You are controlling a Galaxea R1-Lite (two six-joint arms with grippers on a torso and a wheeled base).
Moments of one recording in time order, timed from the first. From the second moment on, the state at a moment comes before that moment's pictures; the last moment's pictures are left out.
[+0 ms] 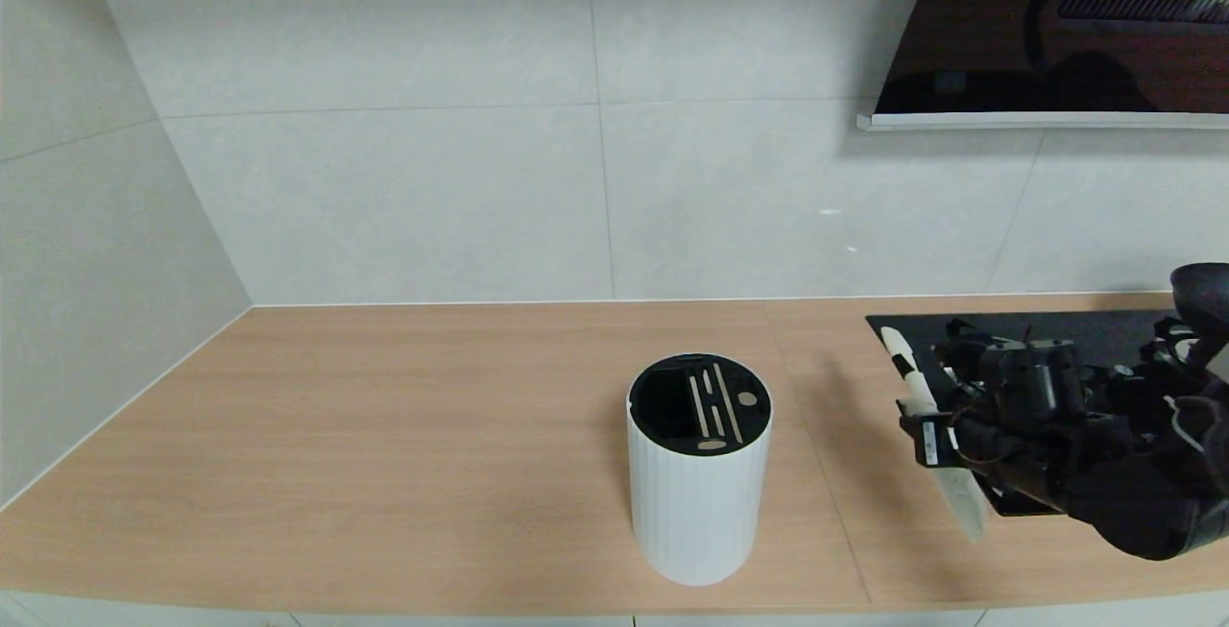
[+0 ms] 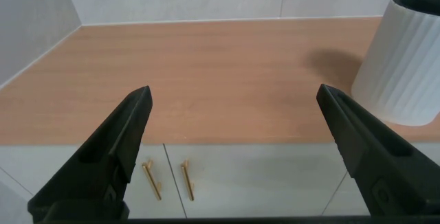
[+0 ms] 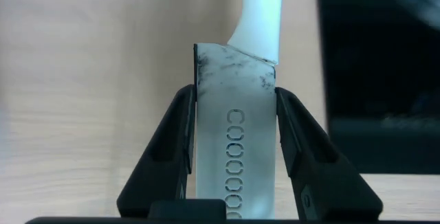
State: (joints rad) left arm 0.00 0.00 -0.02 -0.04 0.01 0.00; right arm 0.21 1.99 -0.60 -0.84 -0.18 0.07
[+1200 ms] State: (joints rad) left arm -0.25 0.92 -0.72 -0.20 -0.78 -0.39; right arm 0.79 1.56 -0.84 -0.50 -0.21 0.07
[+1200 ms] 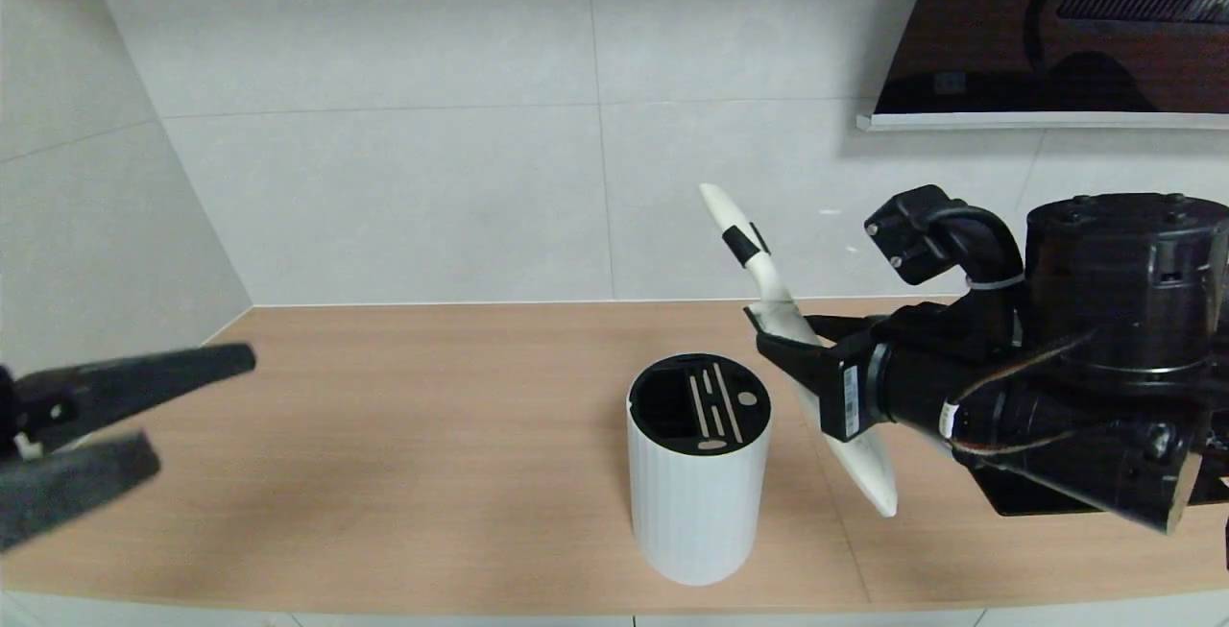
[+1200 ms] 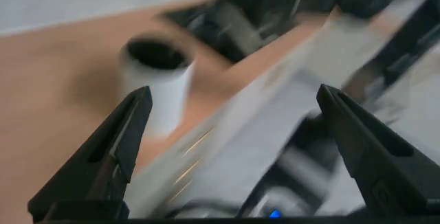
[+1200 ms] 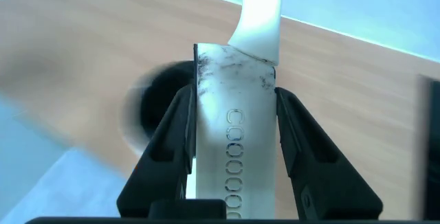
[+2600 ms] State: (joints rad) left arm -0.68 1.72 -0.58 -1.31 -0.24 -0.75; right arm 1.02 1.58 -0.84 -0.51 -0.26 0.19
